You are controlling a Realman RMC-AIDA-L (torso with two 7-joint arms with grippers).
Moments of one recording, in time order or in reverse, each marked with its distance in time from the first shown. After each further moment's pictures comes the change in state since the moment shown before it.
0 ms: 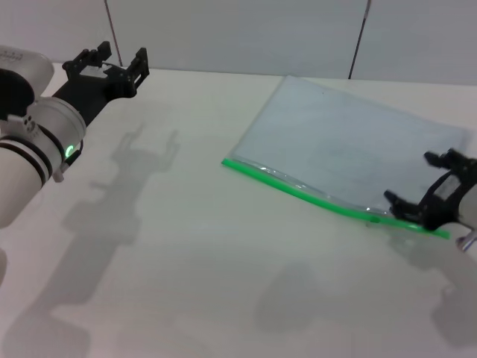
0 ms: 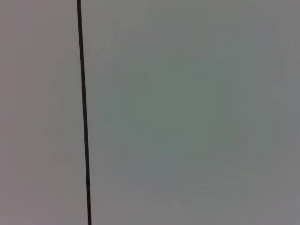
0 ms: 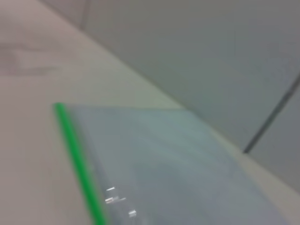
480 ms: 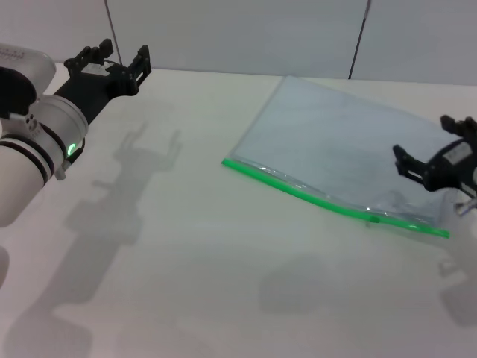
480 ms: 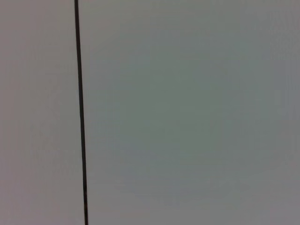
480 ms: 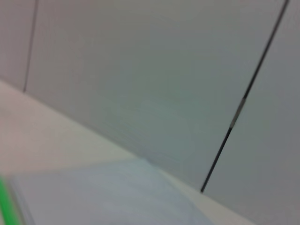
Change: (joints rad) left arm -0.005 -0.002 -0.001 0.002 0.000 -0.007 0.006; right arm 0.084 -0.137 -0.244 0.146 0.083 0.474 0.290
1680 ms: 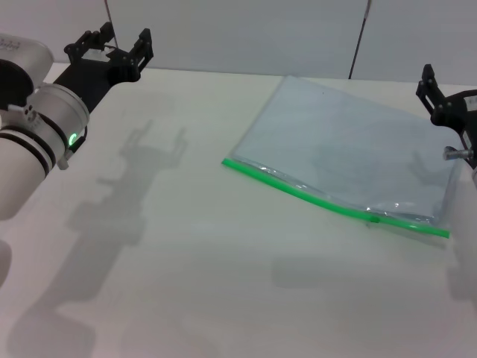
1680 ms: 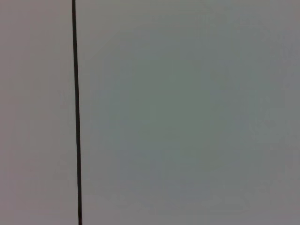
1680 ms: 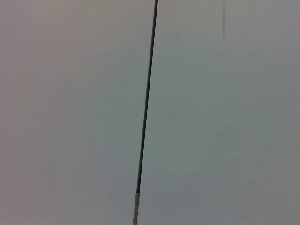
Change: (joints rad) left arm -0.005 -0.005 -0.014 -0.012 -0.002 -0.039 0.006; right arm 0.358 0.145 -0.382 0.735 0.262 1.002 0.438
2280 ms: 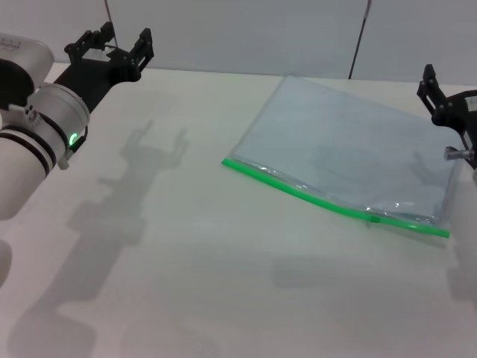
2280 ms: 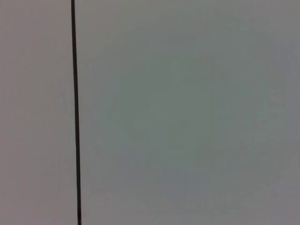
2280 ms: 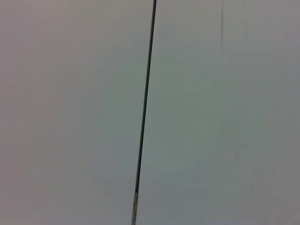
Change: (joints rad) left arm 0.000 -0.001 0.000 -0.002 0.000 0.001 0.002; right arm -0.002 0.000 0.002 0.000 0.000 0.001 0.000
